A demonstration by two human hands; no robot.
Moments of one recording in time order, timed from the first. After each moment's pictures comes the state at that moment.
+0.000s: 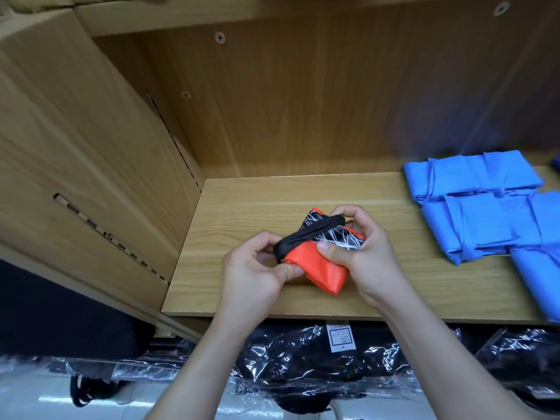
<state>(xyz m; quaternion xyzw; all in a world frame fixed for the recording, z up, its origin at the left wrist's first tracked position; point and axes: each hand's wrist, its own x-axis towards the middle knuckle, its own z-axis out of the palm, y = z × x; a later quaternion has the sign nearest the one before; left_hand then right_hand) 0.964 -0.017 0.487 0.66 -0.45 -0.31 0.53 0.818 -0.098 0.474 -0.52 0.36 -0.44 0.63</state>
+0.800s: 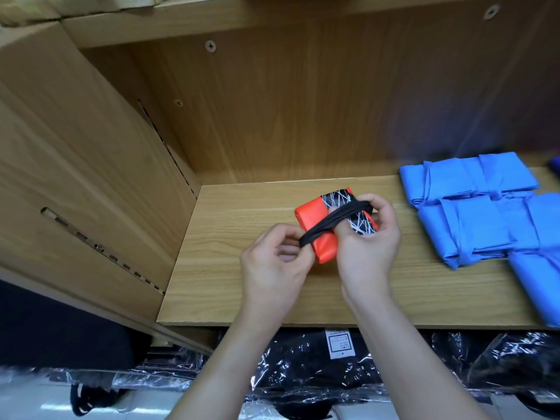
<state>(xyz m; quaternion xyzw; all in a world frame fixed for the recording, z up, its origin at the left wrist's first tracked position) 0.933 -0.044 0.488 0.65 -0.43 -0.21 0.59 0.847 -0.105 0.483 -0.42 0.47 -0.66 0.41</state>
